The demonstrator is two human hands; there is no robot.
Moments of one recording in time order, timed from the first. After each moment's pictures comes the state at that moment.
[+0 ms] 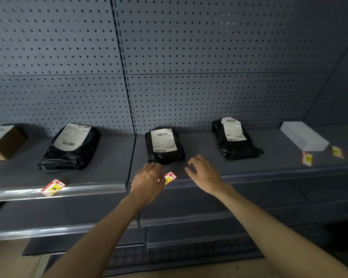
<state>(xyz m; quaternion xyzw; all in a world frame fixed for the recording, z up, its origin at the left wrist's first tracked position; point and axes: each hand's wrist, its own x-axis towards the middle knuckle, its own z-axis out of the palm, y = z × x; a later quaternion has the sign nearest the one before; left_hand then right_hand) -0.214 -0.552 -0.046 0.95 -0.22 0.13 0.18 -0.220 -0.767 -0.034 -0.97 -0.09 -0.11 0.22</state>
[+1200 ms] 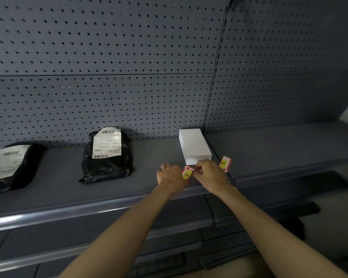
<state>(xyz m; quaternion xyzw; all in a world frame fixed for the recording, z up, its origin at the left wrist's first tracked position) -0.178 -1.159 -0.050 0.99 -0.12 -0.08 0.08 -0.216 -1.294 -0.049 -0.97 0.05 -0.11 0.19</state>
